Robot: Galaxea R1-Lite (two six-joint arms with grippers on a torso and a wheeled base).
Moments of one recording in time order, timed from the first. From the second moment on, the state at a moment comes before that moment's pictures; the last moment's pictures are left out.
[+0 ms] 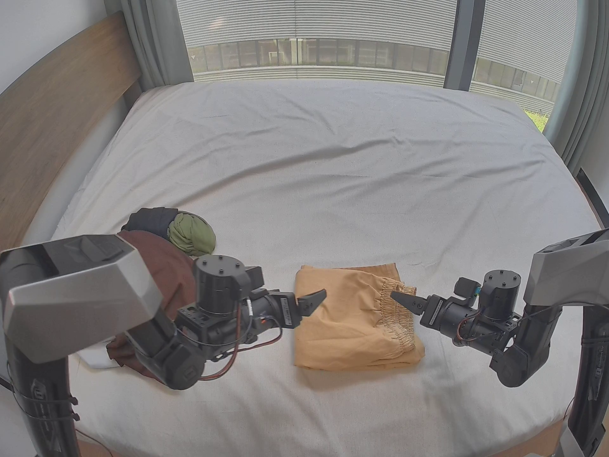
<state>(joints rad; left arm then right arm) -0.57 2.24 -0.79 -1.11 -0.09 -0.40 0.32 2.28 -0.44 -1.54 0.27 0.63</state>
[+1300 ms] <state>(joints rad) -0.38 2.18 -0.36 -1.55 -0.33 -0.27 0.31 2.53 -0.79 -1.54 0.30 0.57</state>
